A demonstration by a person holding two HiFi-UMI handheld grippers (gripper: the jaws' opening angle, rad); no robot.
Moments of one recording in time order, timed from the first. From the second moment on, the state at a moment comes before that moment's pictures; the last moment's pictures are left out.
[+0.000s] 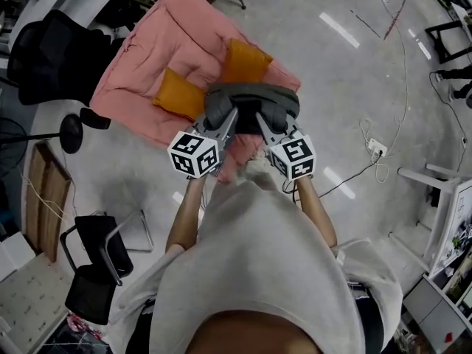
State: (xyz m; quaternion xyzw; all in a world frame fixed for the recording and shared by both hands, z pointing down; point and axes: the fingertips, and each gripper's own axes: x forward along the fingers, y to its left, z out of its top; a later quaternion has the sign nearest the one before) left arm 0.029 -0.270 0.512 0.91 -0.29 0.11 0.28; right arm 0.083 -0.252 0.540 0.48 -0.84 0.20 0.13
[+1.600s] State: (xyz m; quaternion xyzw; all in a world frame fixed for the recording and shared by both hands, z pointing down) left arm 0.028 -0.362 0.663 0.86 -0.31 0.19 0.35; right arm 0.085 -0.357 0.693 0.43 -0.83 0.28 0.20
